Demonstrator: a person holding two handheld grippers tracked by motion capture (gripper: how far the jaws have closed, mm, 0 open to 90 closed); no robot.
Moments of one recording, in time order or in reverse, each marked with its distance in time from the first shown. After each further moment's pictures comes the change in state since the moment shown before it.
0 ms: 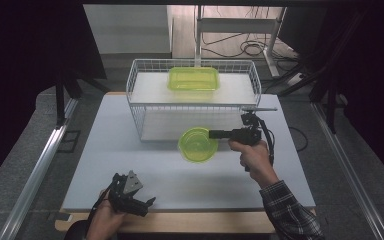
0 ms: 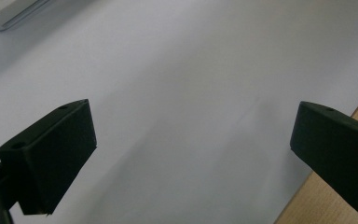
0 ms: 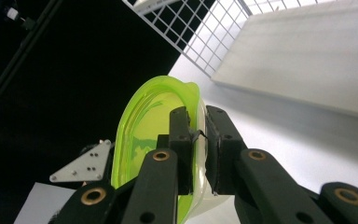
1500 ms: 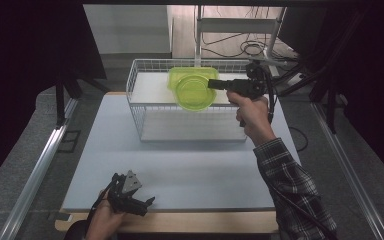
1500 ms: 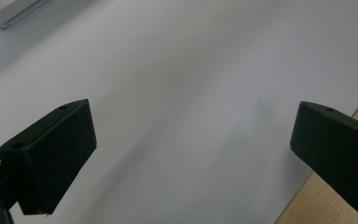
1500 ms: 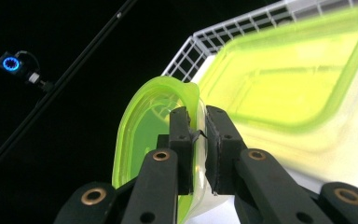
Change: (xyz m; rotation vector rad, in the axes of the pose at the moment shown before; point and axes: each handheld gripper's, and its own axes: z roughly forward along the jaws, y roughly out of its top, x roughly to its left) left arm 0.002 -0.001 -0.001 -0.005 -0.004 -0.013; right arm 0.053 0.107 -0.014 -0.197 -0.022 -0.038
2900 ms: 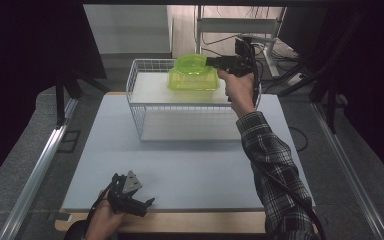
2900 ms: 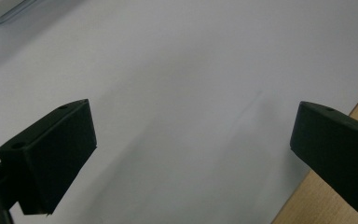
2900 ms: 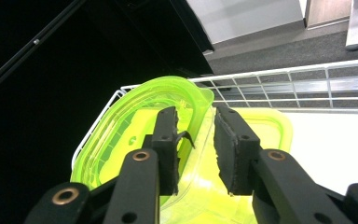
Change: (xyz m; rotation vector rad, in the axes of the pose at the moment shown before) left arm 0.000 -0.001 0.001 0.014 -0.005 0.008; right arm -0.003 0.050 0.041 -0.082 -0.306 -0.038
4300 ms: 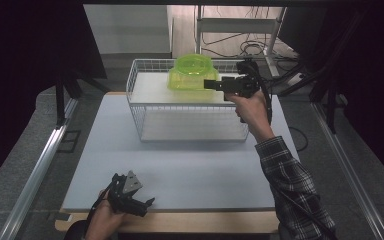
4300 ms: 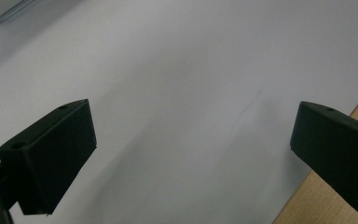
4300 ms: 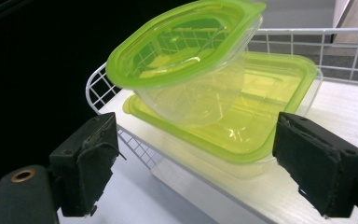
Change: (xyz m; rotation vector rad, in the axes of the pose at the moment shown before) left arm 0.000 0.000 0.001 0.003 0.000 -0.002; right arm 0.002 -0.044 -0.034 0.071 0.080 -0.267
